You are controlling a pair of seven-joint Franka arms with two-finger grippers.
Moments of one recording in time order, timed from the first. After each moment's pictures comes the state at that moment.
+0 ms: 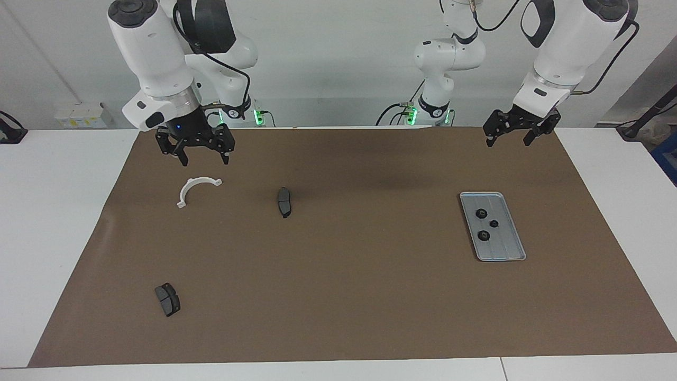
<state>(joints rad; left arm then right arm) -0.02 -0.07 -0.06 -1.71 0.01 1.59 -0.04 0.05 0.00 0.09 -1.69 0.01 1.72 0.13</state>
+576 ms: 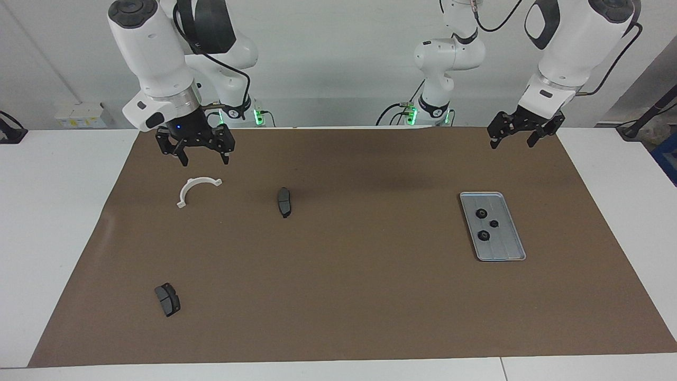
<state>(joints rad) 0.01 -0.05 -0.06 -1.89 0.01 1.86 -0.04 0.05 0.00 0.09 -1.69 0.01 1.72 0.13</state>
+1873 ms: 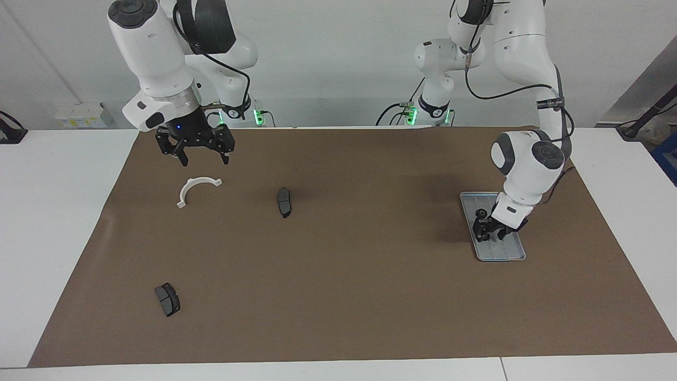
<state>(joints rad) 0.03 0.33 -0.05 -1.99 0.00 2.40 -0.04 0.05 0.00 0.09 -1.69 0.01 1.72 0.13</state>
